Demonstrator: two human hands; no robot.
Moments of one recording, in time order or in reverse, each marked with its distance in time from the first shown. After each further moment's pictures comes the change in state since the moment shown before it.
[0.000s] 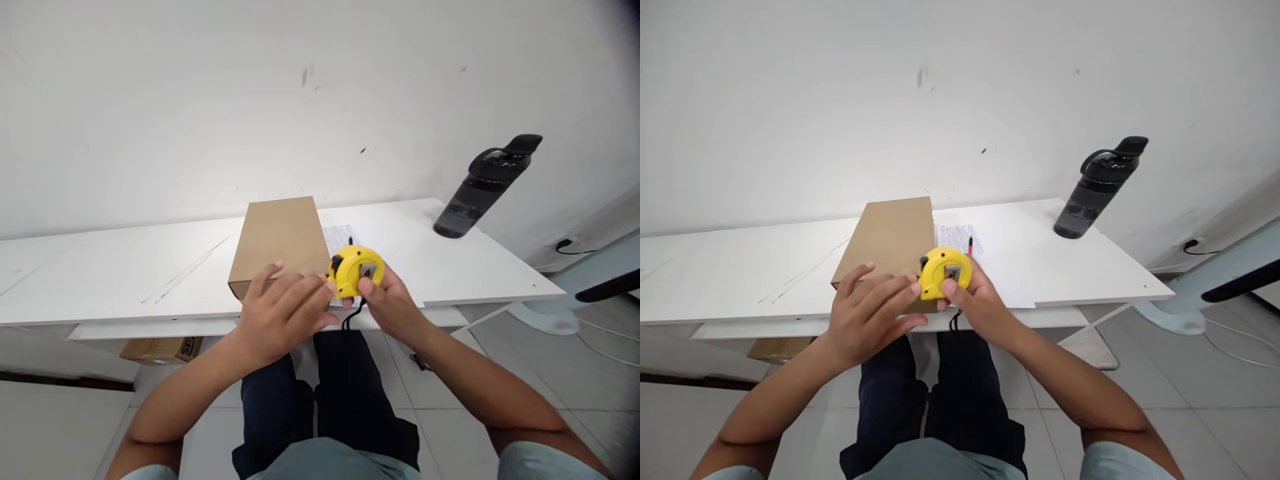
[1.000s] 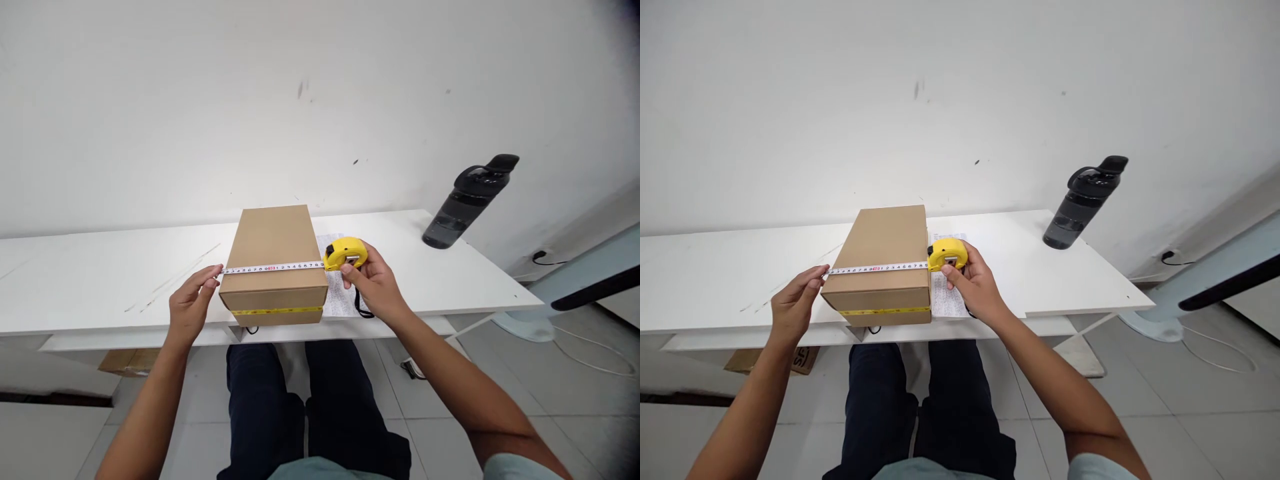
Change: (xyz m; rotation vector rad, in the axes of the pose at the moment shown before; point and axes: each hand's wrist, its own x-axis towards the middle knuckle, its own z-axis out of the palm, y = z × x) left_hand -0.125 -0.095 0.016 -0.581 0.201 -0.965; right_hand 0.043 0.019 -0.029 -0.130 0.234 -0.103
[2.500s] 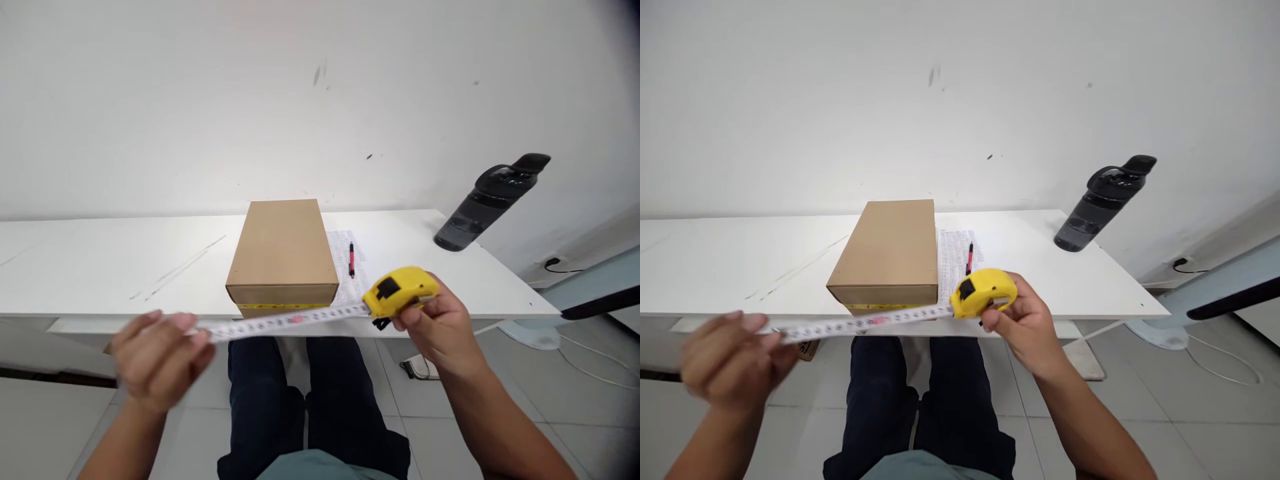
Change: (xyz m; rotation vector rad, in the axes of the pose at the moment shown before) left_hand -0.032 0.071 -0.044 0.670 0.127 1.064; right_hand -0.064 -0.034 -0.026 -0.006 0.021 0.028
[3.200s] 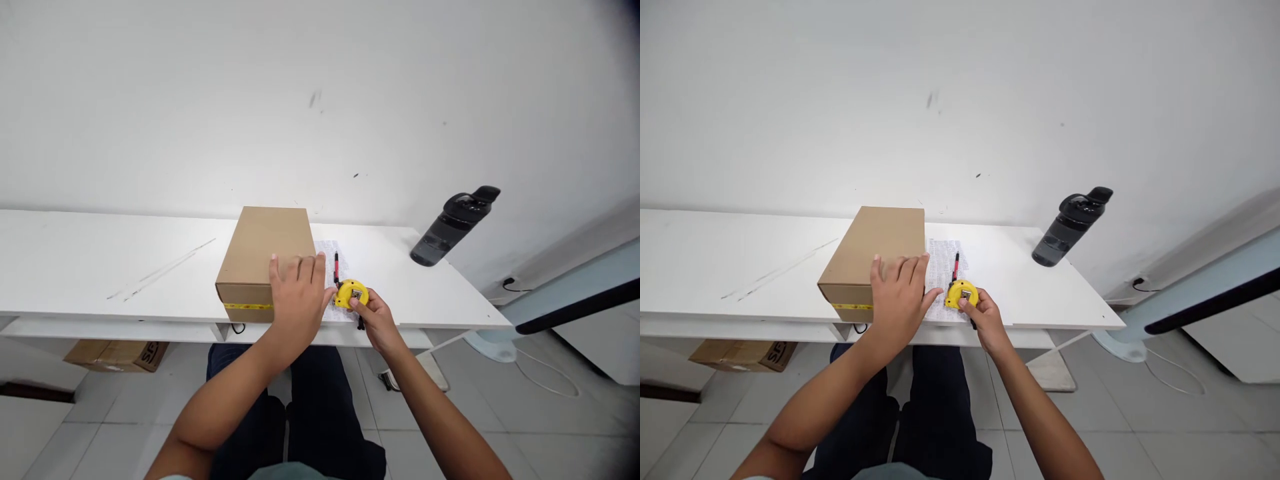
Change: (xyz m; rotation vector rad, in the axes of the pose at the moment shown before) left_hand 0.095 0.128 0.144 -0.070 -0.484 -0.515; right_hand 0.021 0.085 -0.022 -0.059 0.155 0.201
